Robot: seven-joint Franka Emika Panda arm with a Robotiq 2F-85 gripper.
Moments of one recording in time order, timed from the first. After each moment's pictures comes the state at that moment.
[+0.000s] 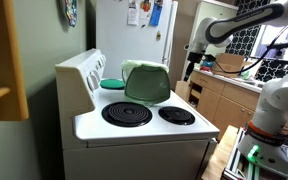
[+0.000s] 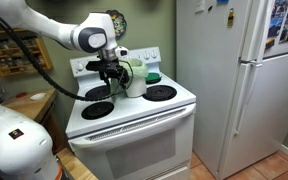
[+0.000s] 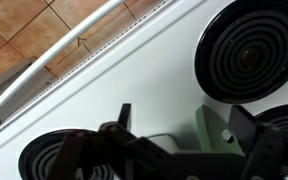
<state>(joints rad) 0.12 -0.55 -0.01 -2.58 0.12 2.18 -0.32</state>
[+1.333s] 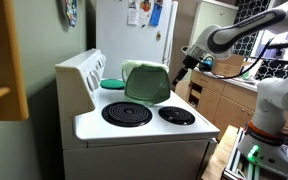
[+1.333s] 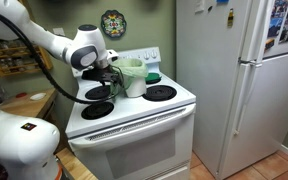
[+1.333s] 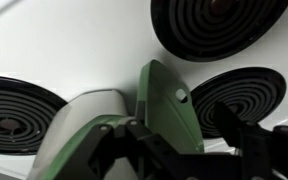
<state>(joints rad) 0.39 -0.54 -0.08 -2.72 0.33 2.60 -0.46</state>
